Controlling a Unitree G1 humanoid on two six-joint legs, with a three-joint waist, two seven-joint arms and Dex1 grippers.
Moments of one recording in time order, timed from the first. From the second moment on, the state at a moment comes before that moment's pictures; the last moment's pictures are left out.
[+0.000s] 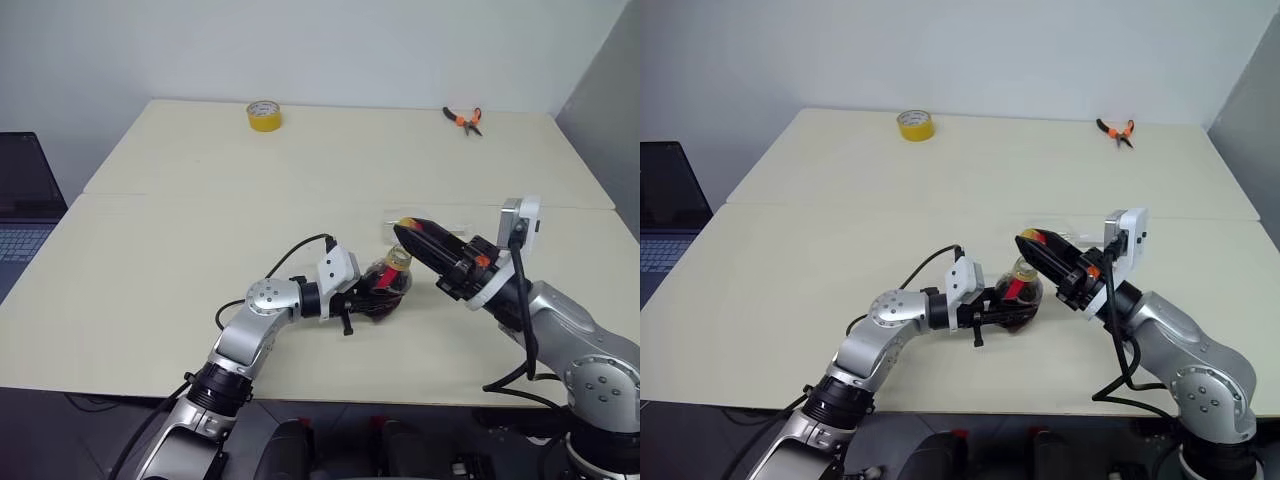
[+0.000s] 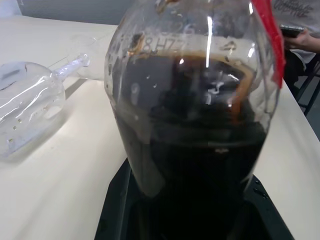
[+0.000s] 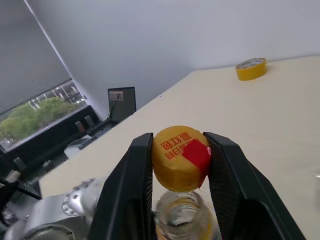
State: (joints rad) left arm -0.42 0.28 -0.30 0.02 -0.23 0.23 -0.97; right arm -0.20 -0.47 -0.17 -0.68 1.05 0.77 0.22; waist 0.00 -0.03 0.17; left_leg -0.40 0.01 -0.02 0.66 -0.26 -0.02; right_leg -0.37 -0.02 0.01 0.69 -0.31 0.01
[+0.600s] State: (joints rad) left arm -0.42 0.27 -0.30 0.02 -0.23 0.23 -0.97; right arm 0.19 -0.55 -0.15 -0.37 0.43 0.38 0.39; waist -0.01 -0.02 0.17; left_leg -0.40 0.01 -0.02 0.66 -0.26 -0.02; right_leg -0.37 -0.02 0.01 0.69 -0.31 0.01
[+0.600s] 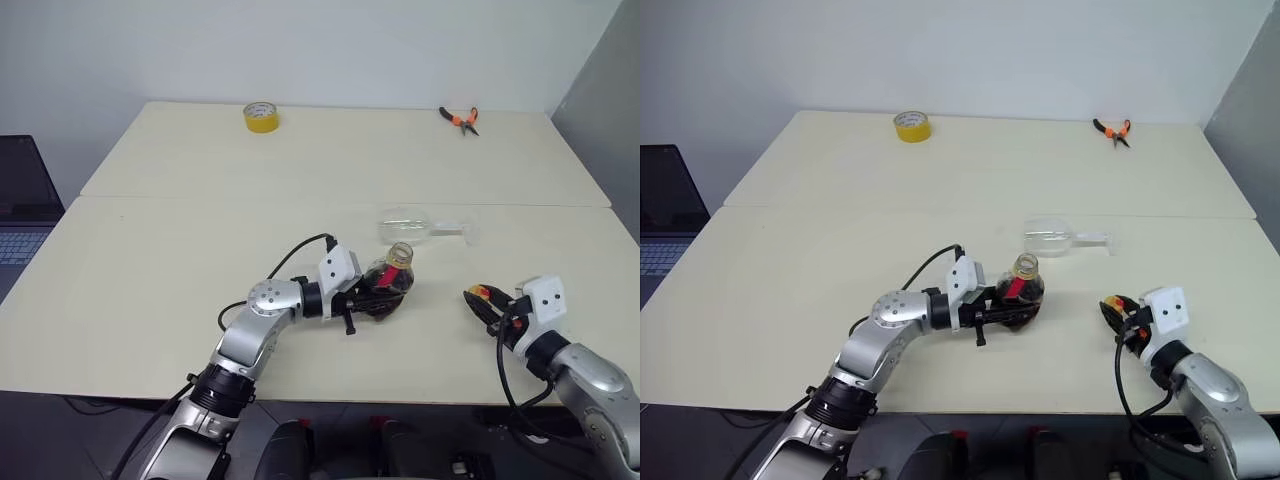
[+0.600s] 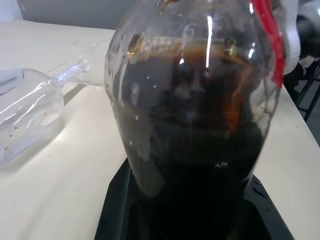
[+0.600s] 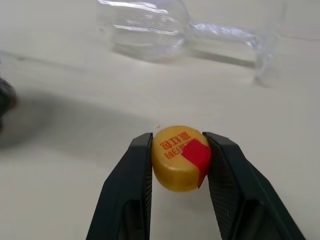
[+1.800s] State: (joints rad) left arm -0.42 0.25 0.02 0.20 -0.17 0.10 -0.49; right arm -0.09 -0.57 0.06 -0.64 0.39 0.49 0.57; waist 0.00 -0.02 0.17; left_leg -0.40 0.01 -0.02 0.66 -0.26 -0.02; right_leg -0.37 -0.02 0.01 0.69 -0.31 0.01
